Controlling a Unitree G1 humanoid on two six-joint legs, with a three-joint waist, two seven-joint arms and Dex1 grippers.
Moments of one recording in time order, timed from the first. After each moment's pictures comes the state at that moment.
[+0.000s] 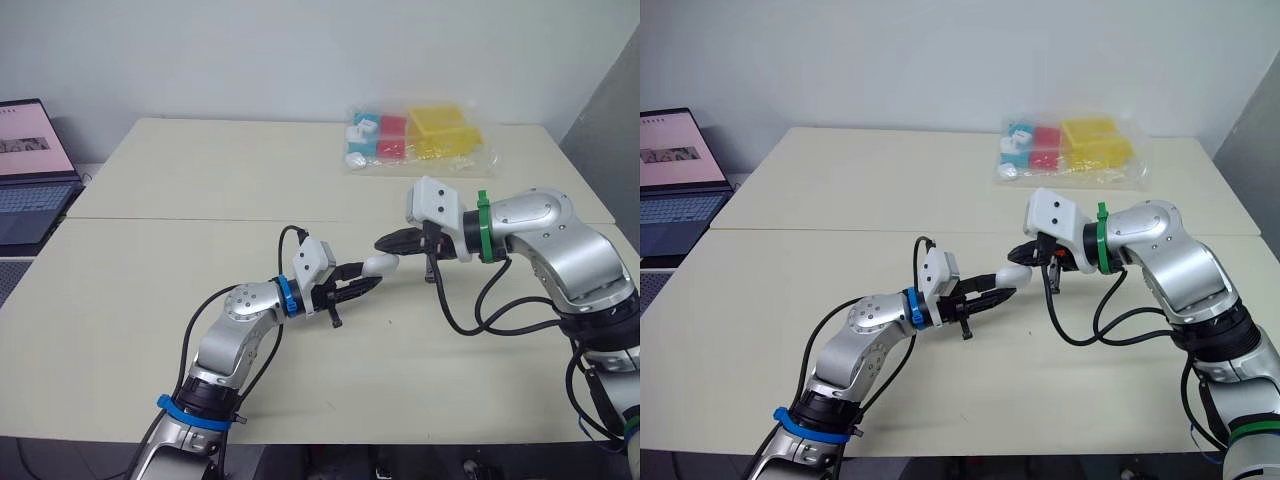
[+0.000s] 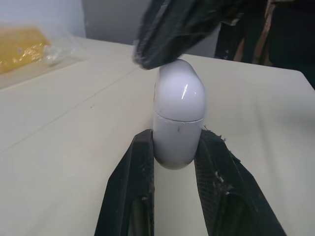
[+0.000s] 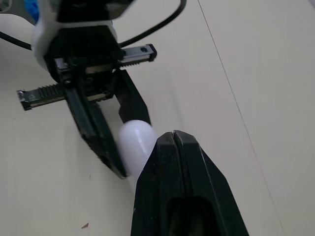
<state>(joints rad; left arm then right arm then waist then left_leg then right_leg) -0.38 0.27 -0.16 -0.07 -0.34 0.31 -0.84 -0.78 -0.74 0.30 -0.30 0.23 0.65 1.07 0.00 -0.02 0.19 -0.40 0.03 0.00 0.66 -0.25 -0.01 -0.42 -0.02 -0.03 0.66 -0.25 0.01</state>
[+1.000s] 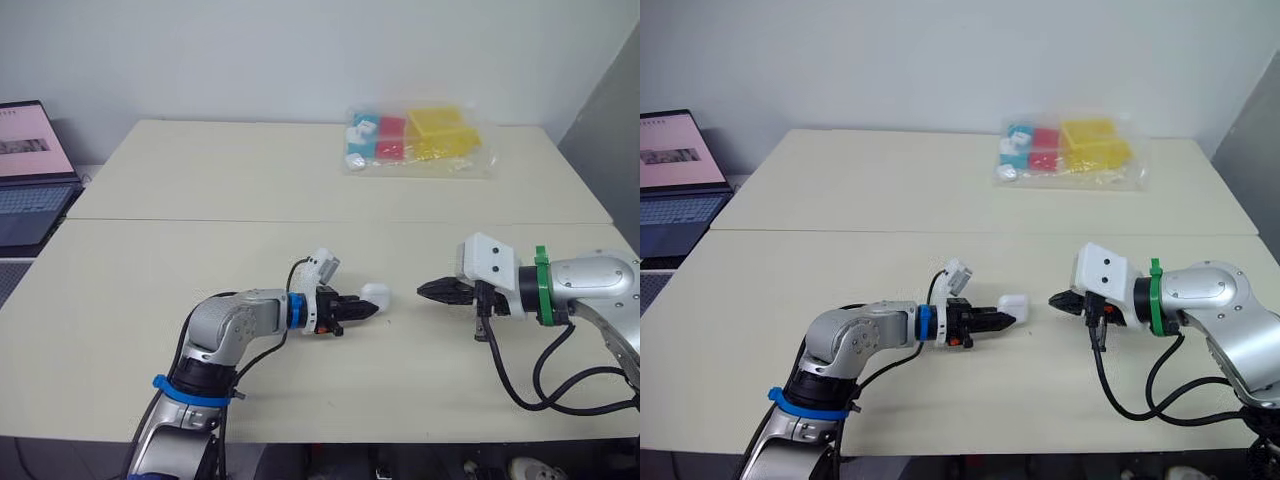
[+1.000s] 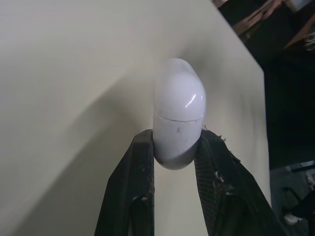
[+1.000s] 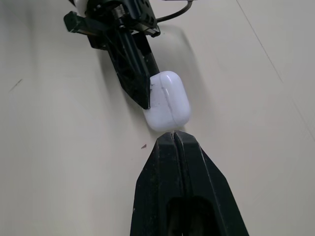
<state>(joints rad) -0.51 0.30 -0.12 -0.06 -0.63 1.19 -0.67 -0.35 -0.95 0.06 -0.62 0.36 0.74 1.01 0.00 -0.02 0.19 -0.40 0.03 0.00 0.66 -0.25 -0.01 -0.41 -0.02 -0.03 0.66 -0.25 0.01</state>
